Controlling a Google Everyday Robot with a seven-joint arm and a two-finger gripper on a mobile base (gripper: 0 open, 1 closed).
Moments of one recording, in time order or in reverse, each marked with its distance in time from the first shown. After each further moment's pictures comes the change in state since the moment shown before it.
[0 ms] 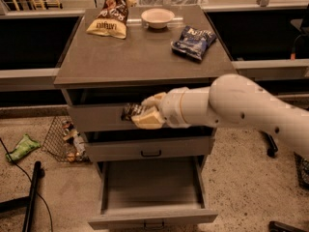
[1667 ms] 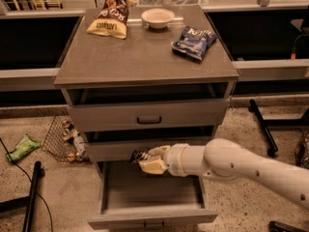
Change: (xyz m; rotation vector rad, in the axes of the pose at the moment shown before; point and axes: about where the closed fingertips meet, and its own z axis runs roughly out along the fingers) arm 0.173 0.044 0.071 -0.062 0.014 0.323
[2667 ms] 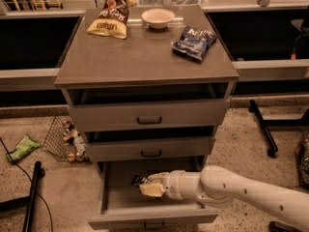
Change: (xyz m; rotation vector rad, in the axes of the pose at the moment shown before) arm 0.115 -0.001 0.055 -0.080 0.012 0.221
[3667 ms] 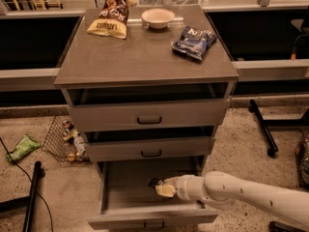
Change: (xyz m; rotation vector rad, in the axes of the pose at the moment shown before) arm 0.071 -0.102 0.015 0.166 0.075 0.076
